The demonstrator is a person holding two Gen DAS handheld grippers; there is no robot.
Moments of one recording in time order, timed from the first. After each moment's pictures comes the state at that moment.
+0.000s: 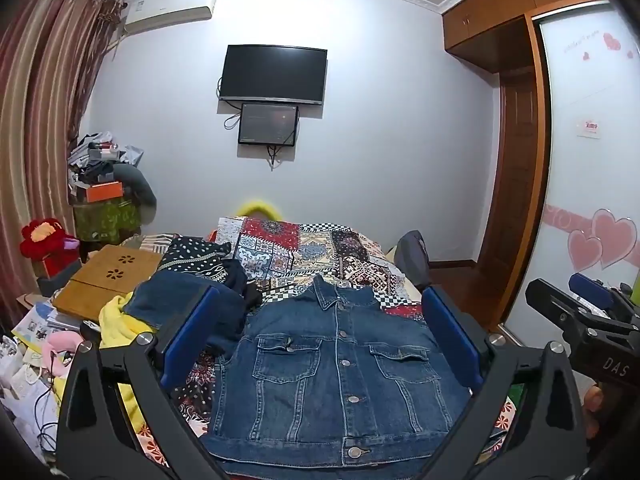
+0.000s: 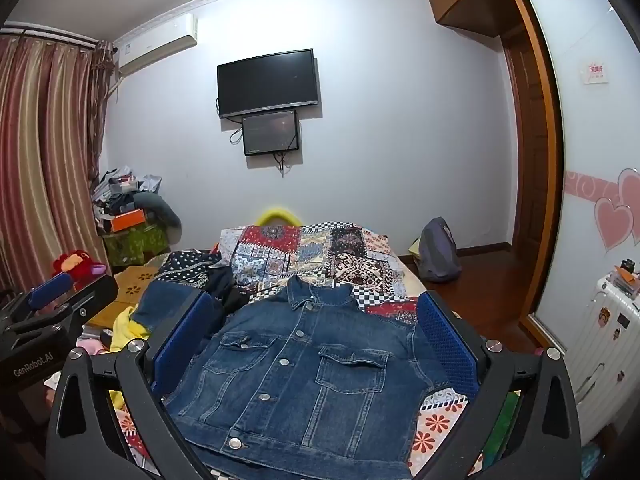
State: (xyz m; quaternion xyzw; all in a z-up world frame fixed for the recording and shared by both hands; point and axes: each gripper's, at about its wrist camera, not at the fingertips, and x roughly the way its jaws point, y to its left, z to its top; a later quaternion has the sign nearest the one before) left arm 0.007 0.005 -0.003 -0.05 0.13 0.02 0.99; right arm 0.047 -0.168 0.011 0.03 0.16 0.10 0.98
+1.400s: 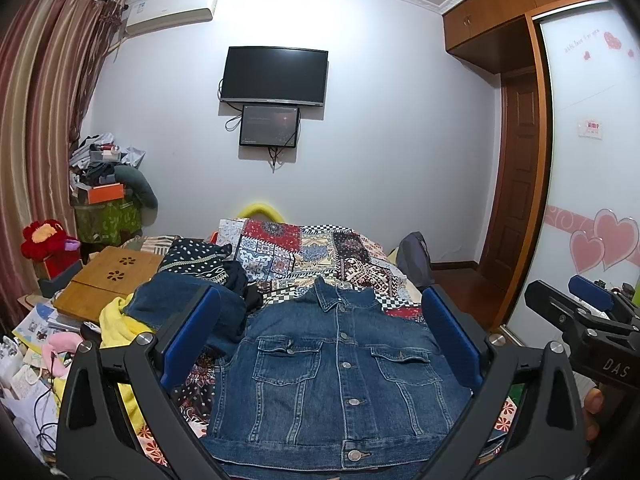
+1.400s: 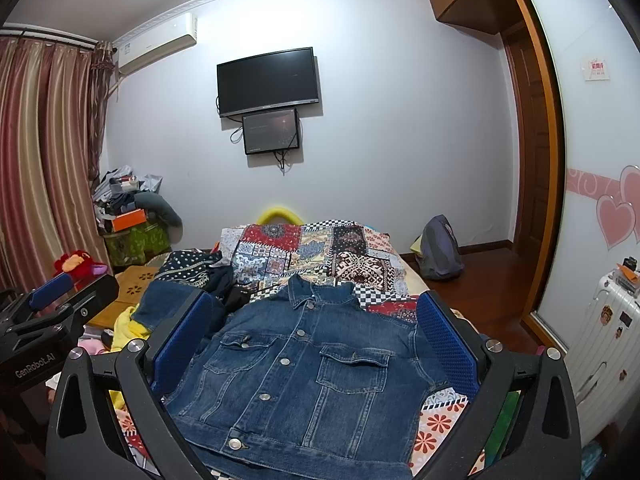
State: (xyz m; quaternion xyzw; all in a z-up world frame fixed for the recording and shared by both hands) left arm 0.007 0.005 -0.004 -0.05 0.12 0.02 0.99; right arm 0.046 -0.167 0.013 0.03 0.16 0.10 0.98
